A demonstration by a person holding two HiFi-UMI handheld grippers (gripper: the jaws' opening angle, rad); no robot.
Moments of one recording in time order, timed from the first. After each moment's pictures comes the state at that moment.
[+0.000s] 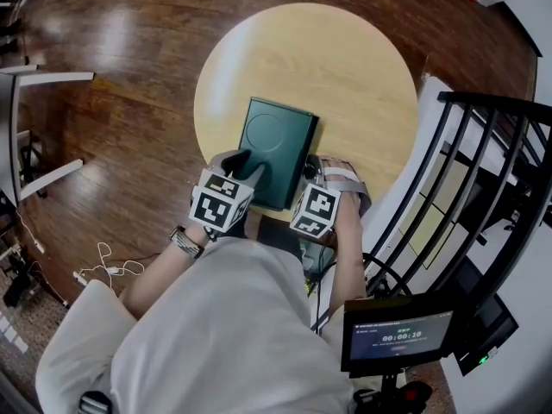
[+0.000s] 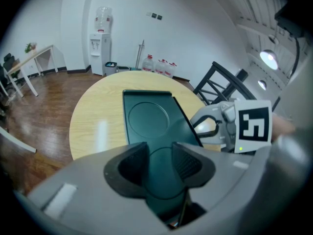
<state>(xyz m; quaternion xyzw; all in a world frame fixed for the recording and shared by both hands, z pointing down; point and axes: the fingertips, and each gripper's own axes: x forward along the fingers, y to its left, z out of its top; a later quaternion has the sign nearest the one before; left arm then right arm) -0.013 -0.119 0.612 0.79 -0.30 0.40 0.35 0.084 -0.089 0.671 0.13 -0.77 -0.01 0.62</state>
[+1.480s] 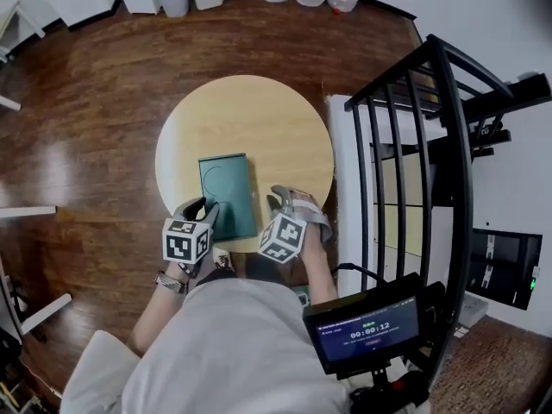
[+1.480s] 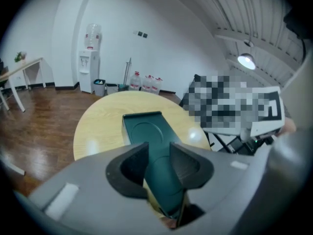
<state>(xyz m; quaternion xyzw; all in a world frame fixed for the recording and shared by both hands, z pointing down) -0.051 -0.167 0.562 0.86 -0.23 0.34 0.30 0.085 -0.122 0.560 0.42 -0.69 0.06 0.59</state>
